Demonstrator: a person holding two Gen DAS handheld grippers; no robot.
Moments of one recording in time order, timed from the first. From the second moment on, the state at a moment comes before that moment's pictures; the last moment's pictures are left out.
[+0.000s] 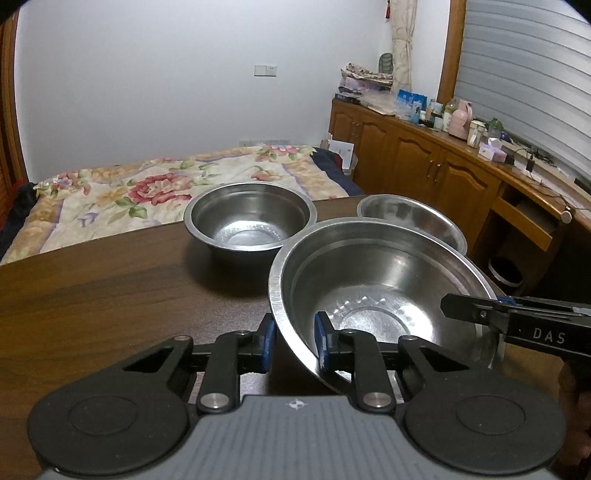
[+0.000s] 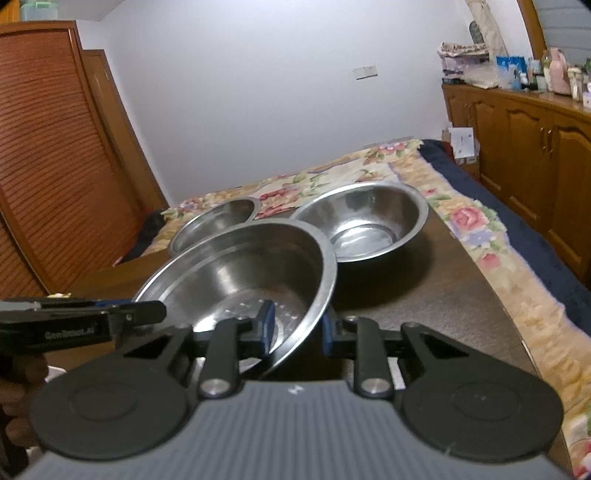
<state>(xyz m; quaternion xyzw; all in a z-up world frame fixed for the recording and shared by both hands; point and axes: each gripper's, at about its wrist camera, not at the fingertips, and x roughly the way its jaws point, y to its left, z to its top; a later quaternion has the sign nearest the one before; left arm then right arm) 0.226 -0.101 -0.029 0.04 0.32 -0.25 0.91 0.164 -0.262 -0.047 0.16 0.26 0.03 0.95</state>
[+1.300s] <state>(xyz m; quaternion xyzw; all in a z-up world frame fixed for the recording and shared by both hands) 0.134 -0.073 0.016 0.03 0.29 -0.25 0.92 0.108 -0.269 -0.023 0.18 0.25 0.11 0.95</state>
